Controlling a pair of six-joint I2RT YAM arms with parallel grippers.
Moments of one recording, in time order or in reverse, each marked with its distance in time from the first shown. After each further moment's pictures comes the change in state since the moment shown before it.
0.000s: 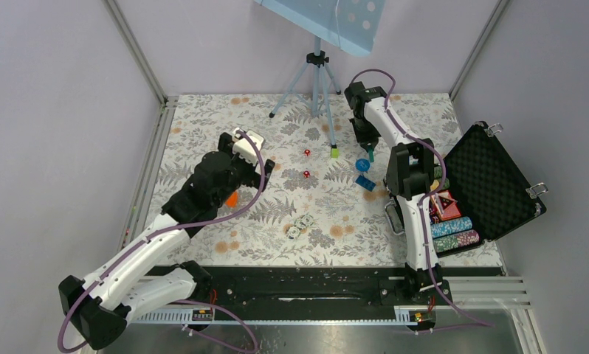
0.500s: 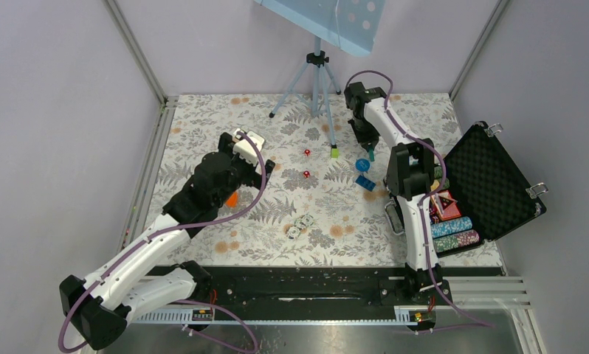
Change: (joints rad) left arm 0.000 0.000 -0.018 0.031 0.000 0.026; right arm 0.001 -0.001 -0.012 0.020 -0.018 -0.098
